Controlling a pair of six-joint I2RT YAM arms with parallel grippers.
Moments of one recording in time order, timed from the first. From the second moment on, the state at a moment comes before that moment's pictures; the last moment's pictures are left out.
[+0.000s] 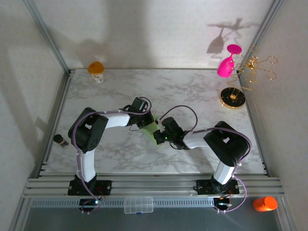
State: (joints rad) left arm -0.54 1.96 1.11 -0.08 0.27 -0.94; right arm 0.81 1.74 0.67 0.34 -0.12 0.35
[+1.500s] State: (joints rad) left arm -0.59 1.72 0.78 0.08 0.31 -1.18; right arm 0.80 1.75 0.68 0.34 -0.13 0.35
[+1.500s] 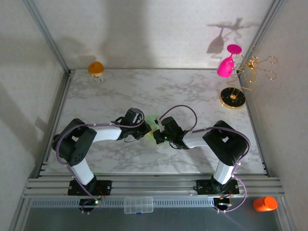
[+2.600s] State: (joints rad) left arm -0.59 1.75 0.76 0.10 0.30 -1.18; right arm 0.80 1.77 0.69 0.34 -0.13 0.37
